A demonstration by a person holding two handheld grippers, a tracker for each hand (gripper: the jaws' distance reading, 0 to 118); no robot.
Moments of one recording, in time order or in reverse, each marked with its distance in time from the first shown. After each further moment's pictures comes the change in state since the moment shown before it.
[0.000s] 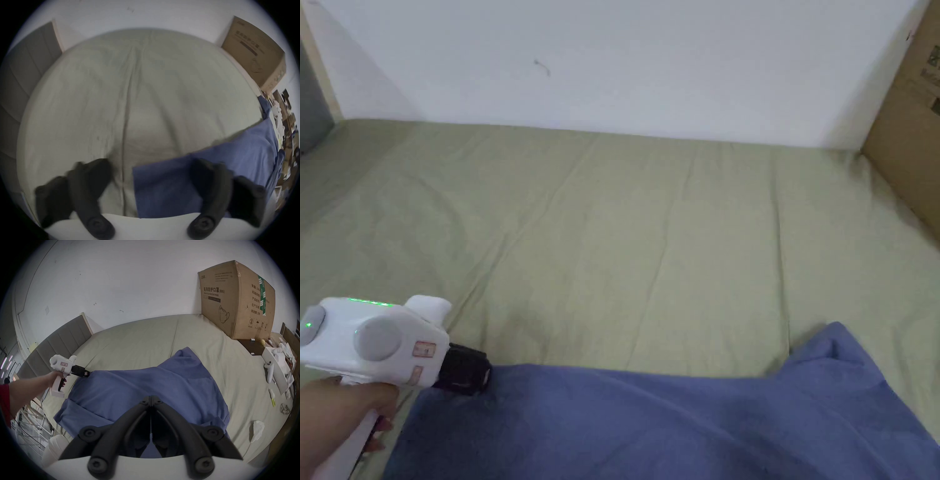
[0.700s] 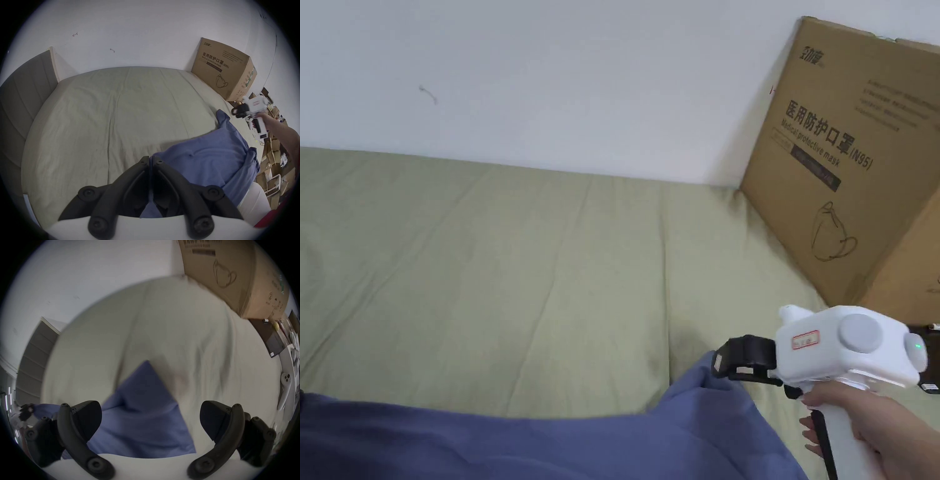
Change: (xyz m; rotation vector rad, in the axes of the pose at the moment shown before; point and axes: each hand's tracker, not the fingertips) left arm 0.033 -0.015 0.138 0.234 -0.162 -0.045; right arm 0.150 0.146 -0.223 -0.413 -0.114 -0.189
